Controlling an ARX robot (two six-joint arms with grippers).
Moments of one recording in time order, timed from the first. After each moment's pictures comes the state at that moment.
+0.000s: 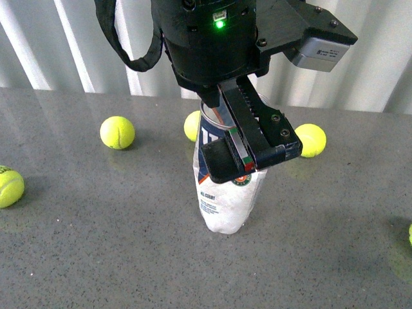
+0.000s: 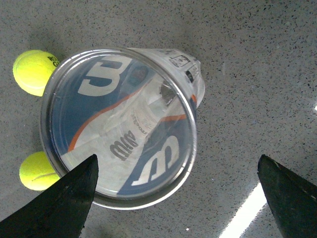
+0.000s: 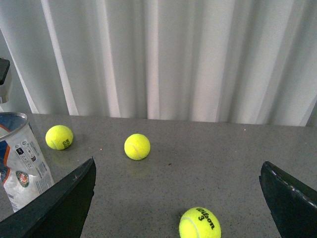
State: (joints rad) left arm -0.63 1.91 1.56 -0.75 -0.07 0.69; right arm 0.00 0.00 0.01 0.00 0.00 0.00
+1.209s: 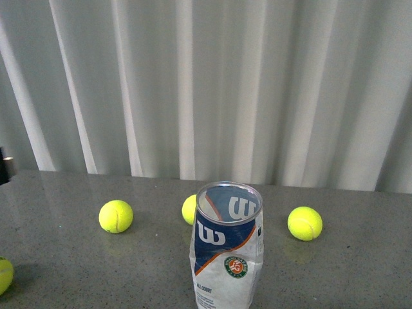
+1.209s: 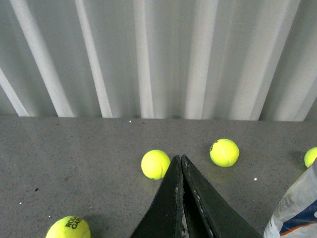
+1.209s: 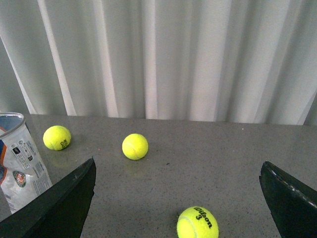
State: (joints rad) left arm -0.32 1.08 0.34 0.73 -0.30 0.00; right arm 0.00 0.00 0.01 0.00 0.00 0.00
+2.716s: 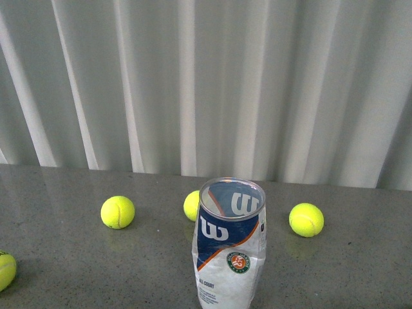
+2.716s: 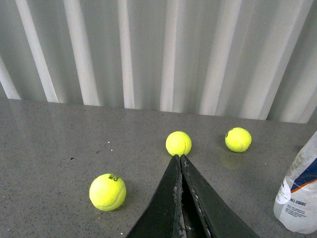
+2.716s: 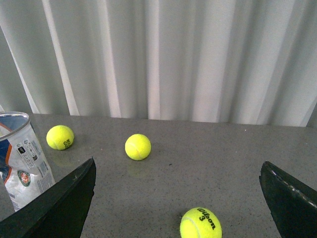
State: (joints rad) left arm 0.00 0.28 0.02 0.28 0.00 0.00; right arm 0.00 0.00 0.01 0.00 0.00 0.00
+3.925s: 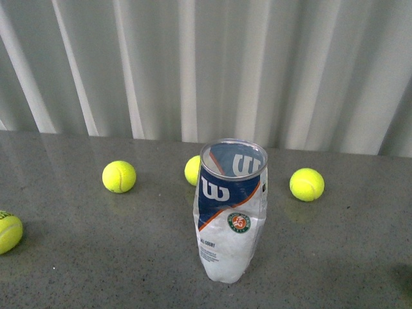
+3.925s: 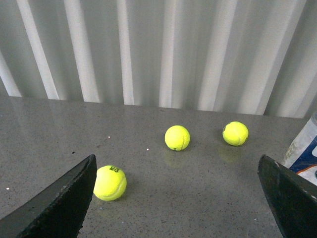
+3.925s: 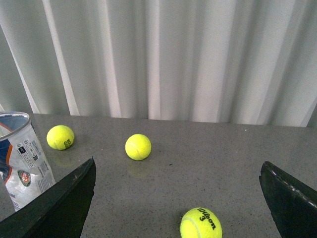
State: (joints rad) left arm 0.00 0.00 0.02 0.00 0.00 0.00; right arm 0.00 0.00 0.01 0.00 0.00 0.00
